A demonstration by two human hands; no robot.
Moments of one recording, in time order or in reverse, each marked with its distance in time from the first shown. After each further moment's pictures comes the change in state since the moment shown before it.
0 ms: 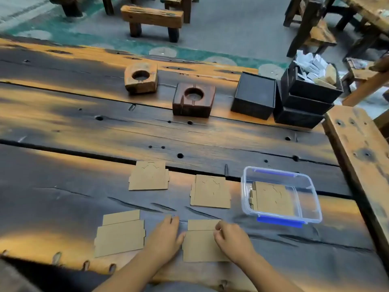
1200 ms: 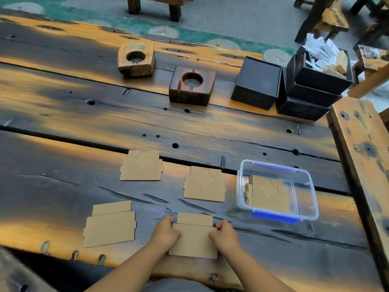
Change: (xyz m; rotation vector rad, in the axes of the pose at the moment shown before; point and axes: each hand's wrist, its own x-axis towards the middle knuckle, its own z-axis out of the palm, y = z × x) left_hand 0.031 0.014 0.045 -0.653 -0.147 -0.439; right_hand 0.021 0.019 0.035 0.481 -0.145 0.429
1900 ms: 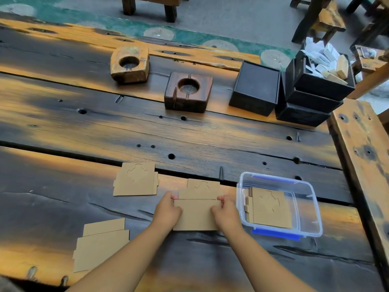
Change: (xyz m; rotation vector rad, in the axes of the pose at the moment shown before) left_hand 0.043 0.081 -0.041 -0.193 0.140 0.130; right_hand 0.040 -0.079 -0.050 0.199 0.142 -0.119
